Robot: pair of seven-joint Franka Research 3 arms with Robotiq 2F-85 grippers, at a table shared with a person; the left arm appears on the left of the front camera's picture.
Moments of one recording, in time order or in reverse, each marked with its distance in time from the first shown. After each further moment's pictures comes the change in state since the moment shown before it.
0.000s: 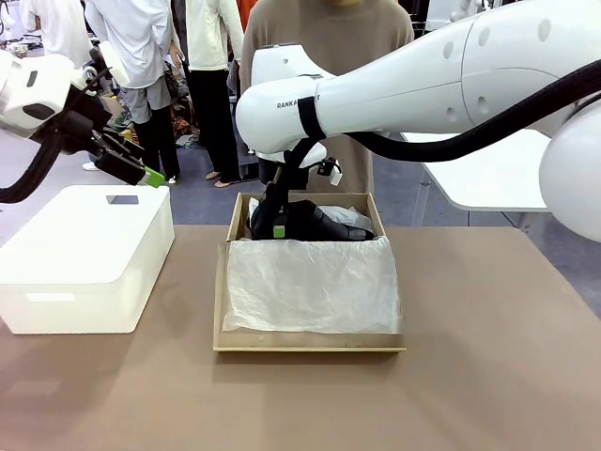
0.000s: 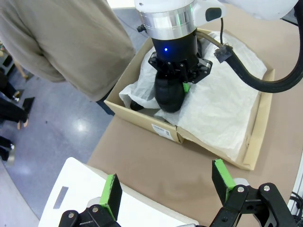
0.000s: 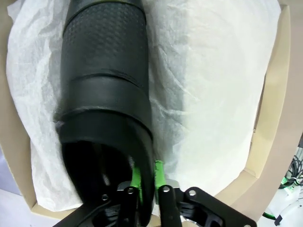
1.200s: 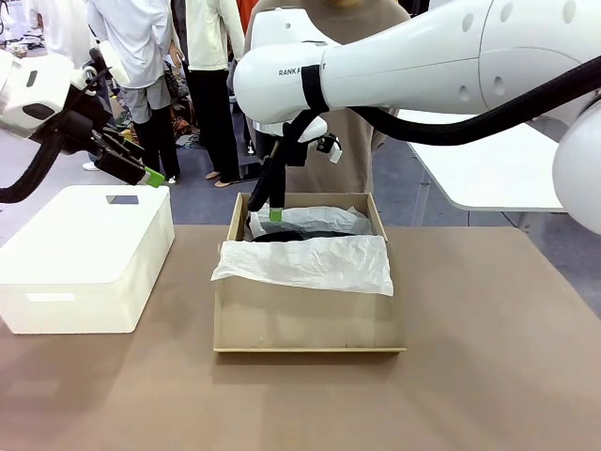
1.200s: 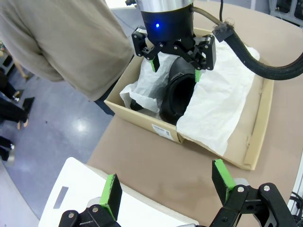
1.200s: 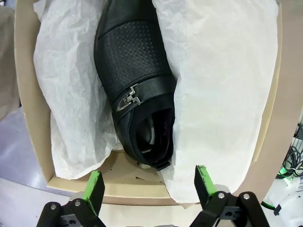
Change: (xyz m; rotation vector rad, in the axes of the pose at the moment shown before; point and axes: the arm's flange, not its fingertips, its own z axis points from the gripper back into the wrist) left arm 0.000 0.000 0.000 0.000 0.000 0.000; right arm -0.002 0.001 0.048 0.043 0.032 0.000
